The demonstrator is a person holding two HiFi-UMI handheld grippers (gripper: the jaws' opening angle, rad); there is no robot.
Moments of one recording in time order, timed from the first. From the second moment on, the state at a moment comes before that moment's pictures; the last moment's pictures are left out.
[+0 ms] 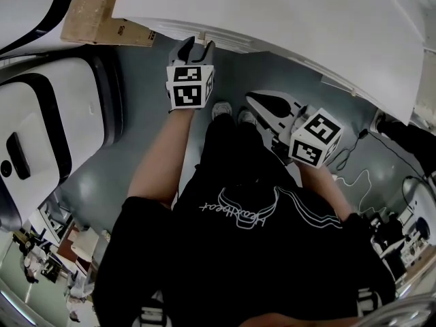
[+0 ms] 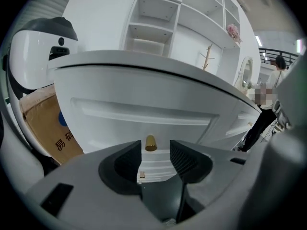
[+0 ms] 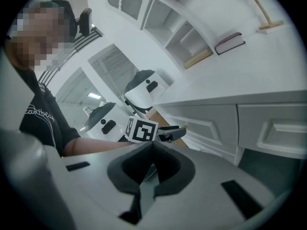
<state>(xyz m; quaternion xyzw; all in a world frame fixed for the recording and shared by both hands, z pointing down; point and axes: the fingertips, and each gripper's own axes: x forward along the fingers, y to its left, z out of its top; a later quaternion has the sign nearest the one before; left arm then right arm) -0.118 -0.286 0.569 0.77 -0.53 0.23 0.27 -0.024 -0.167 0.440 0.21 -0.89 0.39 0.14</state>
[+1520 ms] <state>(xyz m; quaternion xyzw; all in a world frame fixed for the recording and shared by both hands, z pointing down) -0.121 -0.300 0.583 0.76 -0.54 0.26 0.24 -0.032 -0.154 0.459 0.23 -0.88 0.41 0.12</state>
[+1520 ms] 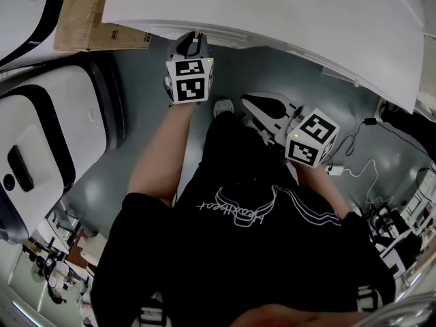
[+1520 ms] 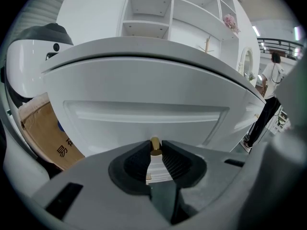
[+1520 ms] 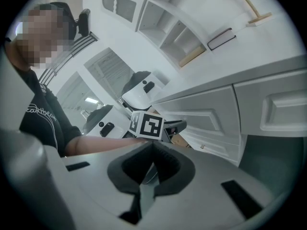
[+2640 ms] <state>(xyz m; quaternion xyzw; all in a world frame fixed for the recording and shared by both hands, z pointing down) -0.129 -0.264 0.582 0.76 -0.55 0.25 0.25 -0.010 -0.093 0.461 0.23 -0.87 0.42 0.12</state>
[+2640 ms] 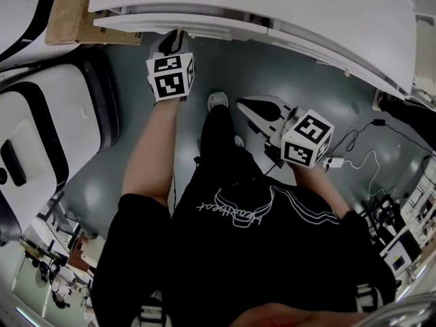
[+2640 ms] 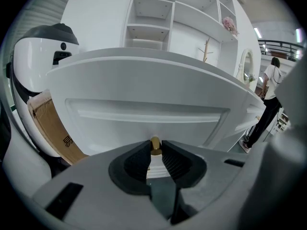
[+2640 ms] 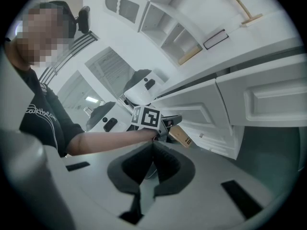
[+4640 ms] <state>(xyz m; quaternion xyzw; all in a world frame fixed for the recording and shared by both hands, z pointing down) -0.158 -0.123 0.587 0.74 -0.57 0.24 0.26 -0.018 0.010 0.446 0.19 -0.89 0.38 0.14</state>
